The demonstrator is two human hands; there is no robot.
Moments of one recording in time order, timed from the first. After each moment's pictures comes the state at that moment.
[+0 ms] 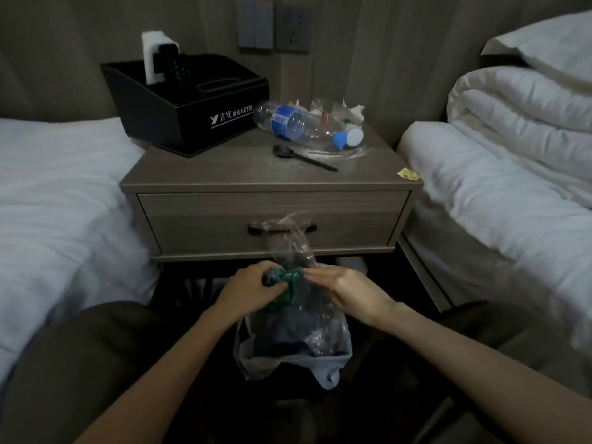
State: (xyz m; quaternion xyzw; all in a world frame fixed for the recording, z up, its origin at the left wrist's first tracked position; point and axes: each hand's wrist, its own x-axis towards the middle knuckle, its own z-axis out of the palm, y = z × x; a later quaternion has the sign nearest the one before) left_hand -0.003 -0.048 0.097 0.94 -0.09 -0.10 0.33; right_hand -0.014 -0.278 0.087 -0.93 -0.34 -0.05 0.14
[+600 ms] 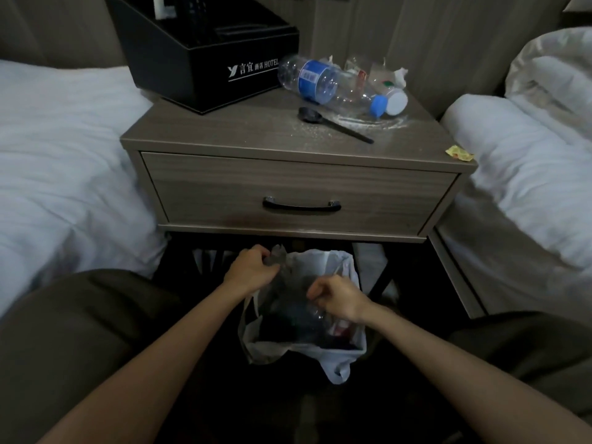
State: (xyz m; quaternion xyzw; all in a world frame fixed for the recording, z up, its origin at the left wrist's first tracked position) left_hand 0.034 -0.037 0.040 0.93 0.06 -0.14 0.34; right_hand 0.015 -0.246 0.013 -0.92 -0.14 0.19 0.30
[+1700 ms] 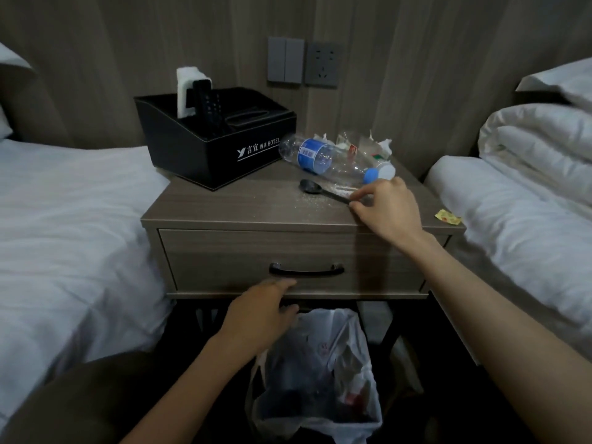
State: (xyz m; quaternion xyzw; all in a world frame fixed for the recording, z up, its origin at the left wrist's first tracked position) left_hand 0.007 -0.038 0.142 0.97 -0.12 -0.03 0.22; right_hand 0.101 -0.258 0.229 -0.96 -0.04 -0.24 0.15
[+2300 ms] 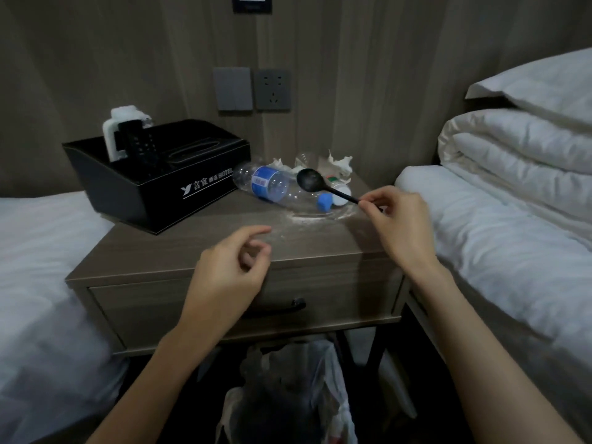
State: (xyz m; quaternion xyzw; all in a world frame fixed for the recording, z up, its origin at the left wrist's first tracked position) left_hand 0.050 -0.081 0.224 0.86 -0.14 0.20 0.44; right_hand 0.092 -0.330 0.239 -0.87 0.01 -0.36 0.34
